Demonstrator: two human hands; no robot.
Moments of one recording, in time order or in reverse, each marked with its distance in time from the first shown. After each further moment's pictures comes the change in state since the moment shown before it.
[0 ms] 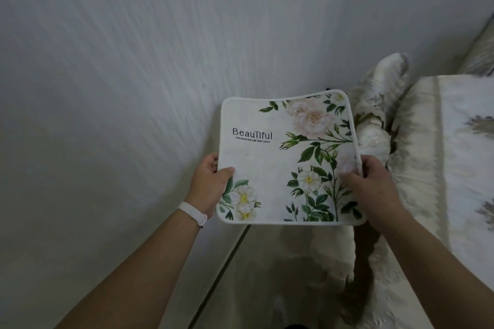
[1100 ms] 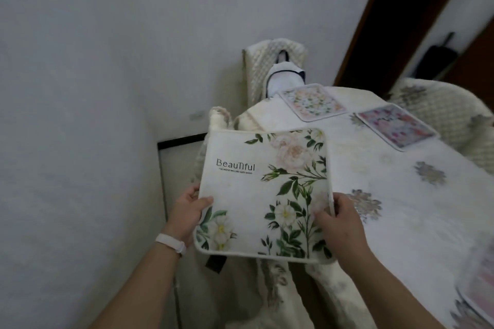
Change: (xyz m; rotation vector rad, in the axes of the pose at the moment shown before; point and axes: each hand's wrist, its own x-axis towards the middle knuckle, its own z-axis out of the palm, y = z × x) left_hand 0.269 0.057 0.327 0.042 -0.924 -0.237; right_hand 0.141 -0.017 -0.065 0.046 0.841 0.364
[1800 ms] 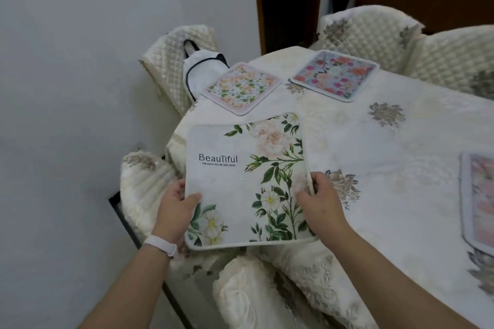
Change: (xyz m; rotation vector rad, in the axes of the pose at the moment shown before) left_hand 0.177 0.023 0.157 0.518 -0.193 0.095; right_hand 0.155 0.049 -0.019 0.227 0.204 0.179
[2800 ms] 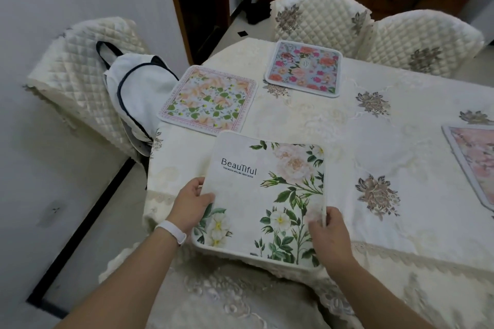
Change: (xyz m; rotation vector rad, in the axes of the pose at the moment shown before) left_hand 0.320 0.005 -0.009 0.260 -0.650 -0.058; right_hand 0.092 -0.013 0.198 -0.034 0.496 0.449
